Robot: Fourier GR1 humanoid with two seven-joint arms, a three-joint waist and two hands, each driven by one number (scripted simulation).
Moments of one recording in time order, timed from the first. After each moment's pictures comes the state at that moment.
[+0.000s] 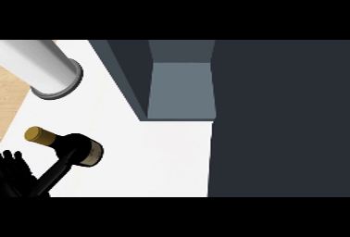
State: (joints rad) left arm 0.22 0.01 0.16 -1.65 0.27 0.67 -0.30; right arm 0.10 -0.09 -0.06 -2.36 -0.30 0.27 0.39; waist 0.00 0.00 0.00
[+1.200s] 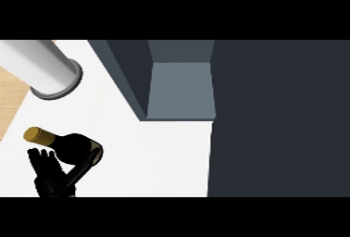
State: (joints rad) left arm 0.05 0.01 0.23 -1.12 0.50 0.48 -0.65; right arm 0.09 -0.08 -0.07 -2.37 -0.29 0.28 0.40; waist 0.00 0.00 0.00
